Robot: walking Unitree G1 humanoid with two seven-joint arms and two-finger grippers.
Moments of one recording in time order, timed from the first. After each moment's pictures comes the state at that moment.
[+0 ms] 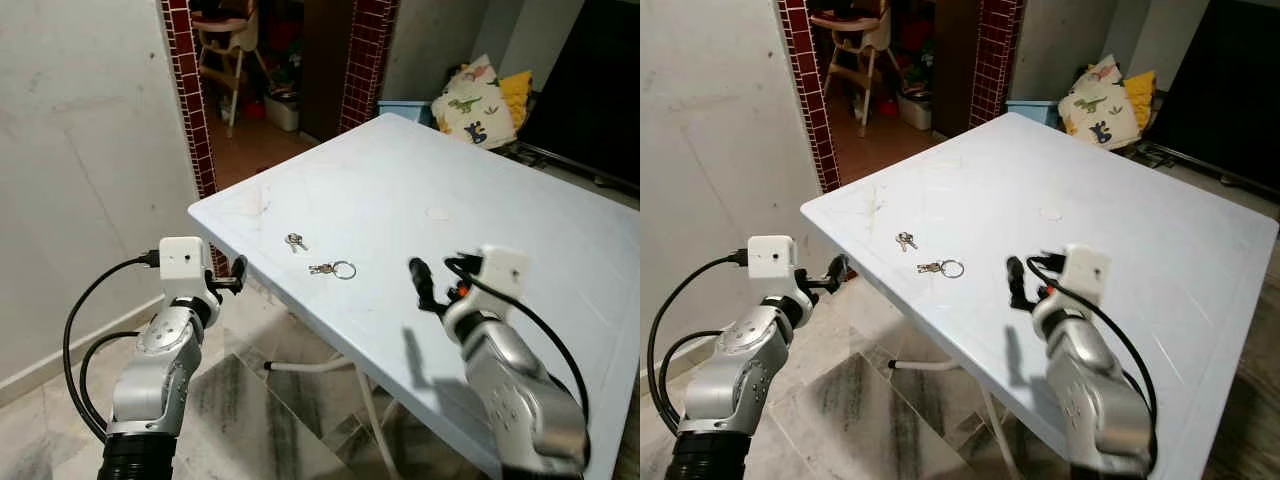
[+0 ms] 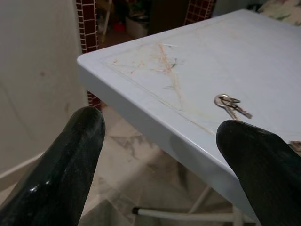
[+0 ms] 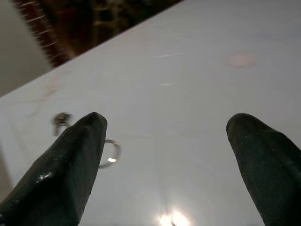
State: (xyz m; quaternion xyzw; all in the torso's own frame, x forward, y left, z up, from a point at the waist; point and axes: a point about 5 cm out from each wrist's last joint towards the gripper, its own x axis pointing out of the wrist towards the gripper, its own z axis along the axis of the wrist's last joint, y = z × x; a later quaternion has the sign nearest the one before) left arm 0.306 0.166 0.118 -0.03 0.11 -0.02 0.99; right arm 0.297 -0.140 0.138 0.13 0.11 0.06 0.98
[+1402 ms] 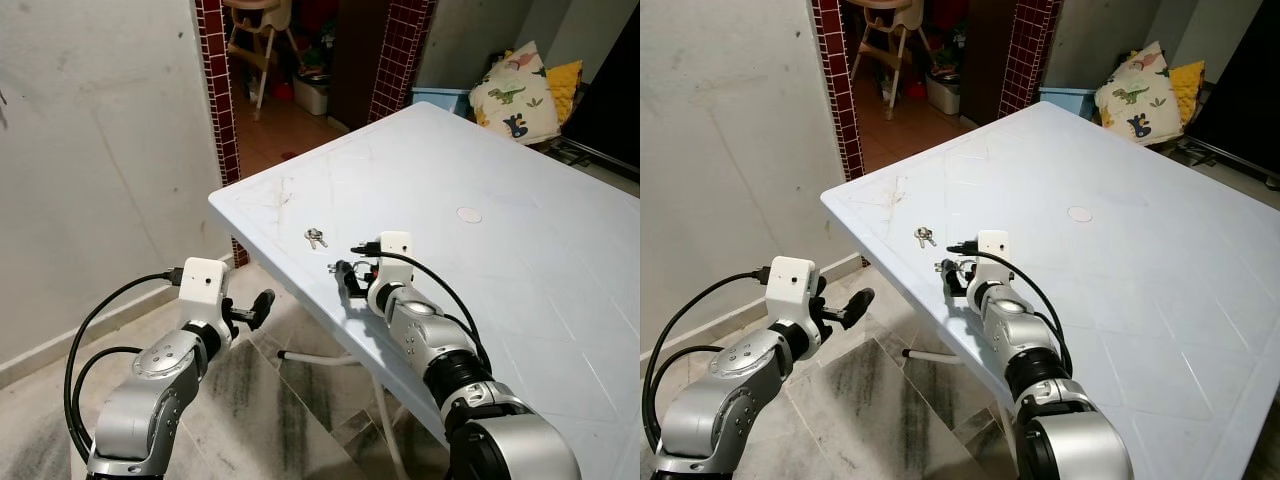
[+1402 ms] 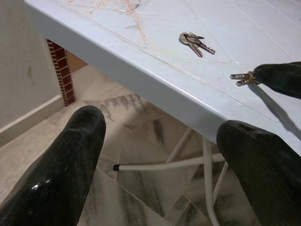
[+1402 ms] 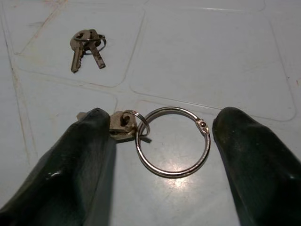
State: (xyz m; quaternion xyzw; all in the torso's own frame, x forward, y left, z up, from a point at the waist) left arm 0.268 0.149 0.115 -0.03 0.18 -0.14 0.97; right arm 0.357 -0.091 0.077 0.07 0.20 0.12 0.97
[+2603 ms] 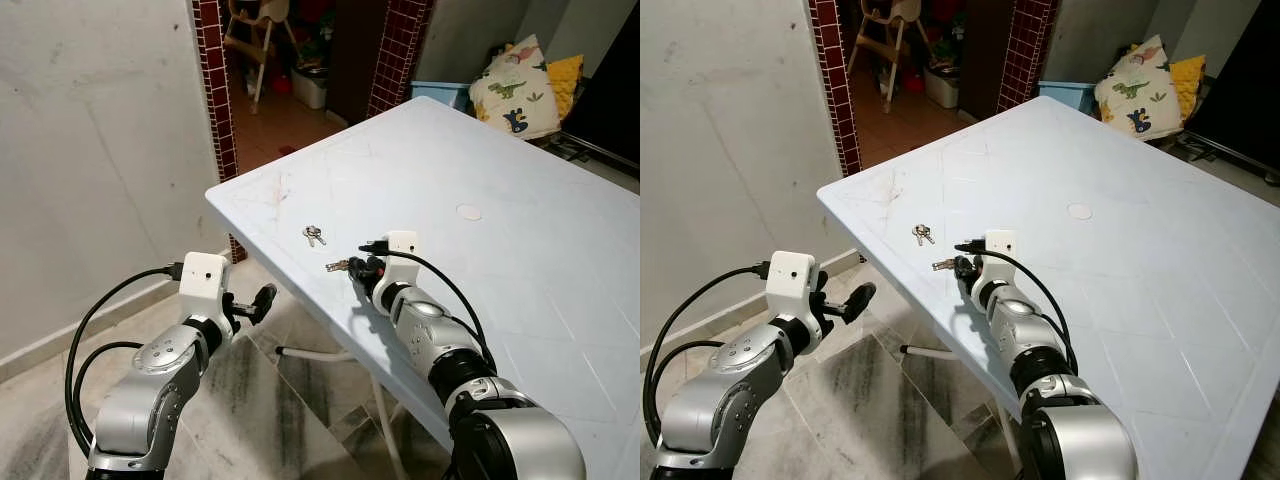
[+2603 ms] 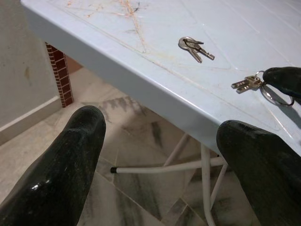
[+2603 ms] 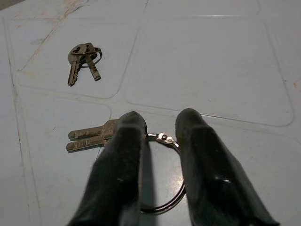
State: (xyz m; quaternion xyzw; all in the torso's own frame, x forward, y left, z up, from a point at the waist) left arm 0.271 0.147 0.120 -0.04 0.17 -0.14 0.98; right arm 0.359 -0.096 0.077 0.11 0.18 0.13 0.97
